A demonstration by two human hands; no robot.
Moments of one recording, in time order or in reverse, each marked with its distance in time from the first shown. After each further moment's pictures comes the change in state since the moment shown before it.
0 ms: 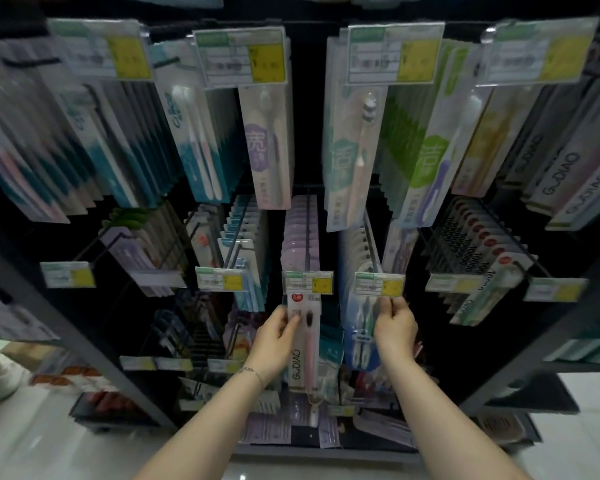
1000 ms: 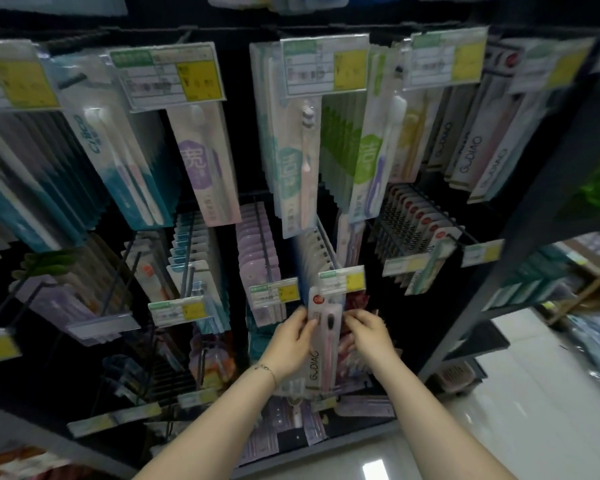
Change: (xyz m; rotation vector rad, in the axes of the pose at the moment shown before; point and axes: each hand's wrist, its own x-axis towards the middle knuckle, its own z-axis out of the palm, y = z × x) left_hand 0.019 0.036 0.044 0.136 -0.365 0.222; right_hand -0.023 0.010 -0.019 0.117 -0.259 0.198
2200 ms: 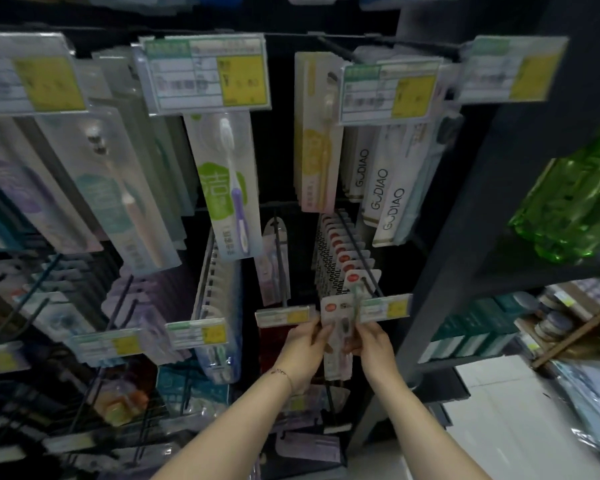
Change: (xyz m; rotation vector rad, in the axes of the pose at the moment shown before) left_hand 0.132 0.094 0.182 -0.177 0.053 -0.078; right_hand 0.104 0.014 -0.195 0.162 0.047 -0.087
